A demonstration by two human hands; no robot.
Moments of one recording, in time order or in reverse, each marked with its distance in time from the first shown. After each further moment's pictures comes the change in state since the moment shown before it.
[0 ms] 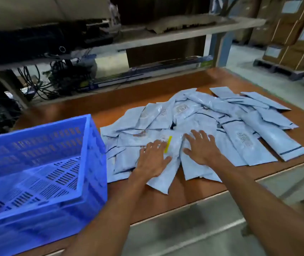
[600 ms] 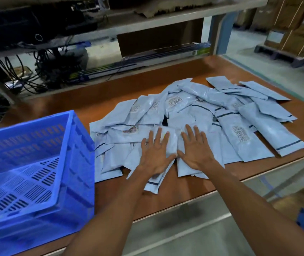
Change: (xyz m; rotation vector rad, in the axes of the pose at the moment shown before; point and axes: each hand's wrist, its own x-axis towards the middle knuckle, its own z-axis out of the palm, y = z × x) left_hand 0.034 0.022 0.047 0.093 -0.034 0.017; right_hand 0.005 0.021 0.046 -0.018 0.040 -0.010
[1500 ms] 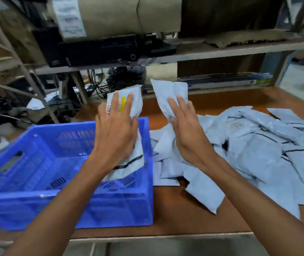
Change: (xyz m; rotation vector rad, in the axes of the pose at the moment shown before) left_hand -0.170 -0.169 -0.248 0.172 0.606 -0.415; right_hand -0.010 -0.250 -0.184 0.681 0.610 -0.565
